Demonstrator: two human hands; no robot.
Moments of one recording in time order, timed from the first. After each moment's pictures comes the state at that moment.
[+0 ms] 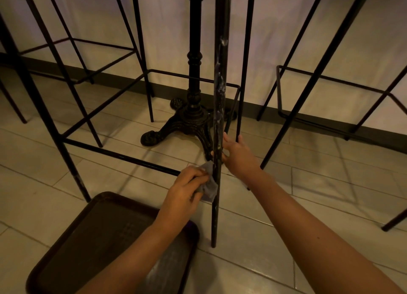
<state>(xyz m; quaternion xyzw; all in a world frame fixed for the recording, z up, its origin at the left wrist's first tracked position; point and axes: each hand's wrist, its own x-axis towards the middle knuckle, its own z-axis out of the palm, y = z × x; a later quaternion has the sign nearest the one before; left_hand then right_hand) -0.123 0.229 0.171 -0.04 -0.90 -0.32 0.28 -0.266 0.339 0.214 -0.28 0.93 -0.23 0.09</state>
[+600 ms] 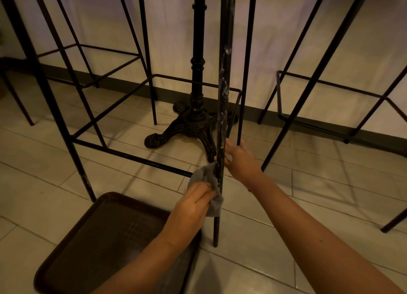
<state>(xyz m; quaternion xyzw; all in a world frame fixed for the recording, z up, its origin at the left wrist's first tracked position) -0.096 0.250 0.171 -0.09 -0.92 -0.28 0.25 -0.251 0.344 0.216 -0.29 0.93 -0.21 0.09</state>
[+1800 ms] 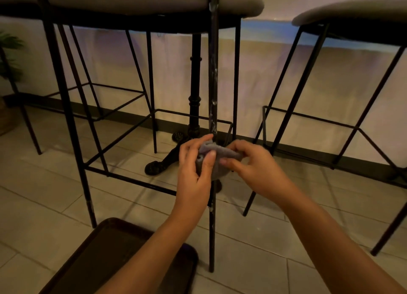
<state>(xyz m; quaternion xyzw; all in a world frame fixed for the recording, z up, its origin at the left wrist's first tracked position) -0.098 0.280 0.320 0.02 -0.74 -0.58 0.35 -0.162 0.395 0.366 -0.38 0.82 -0.42 0.01</state>
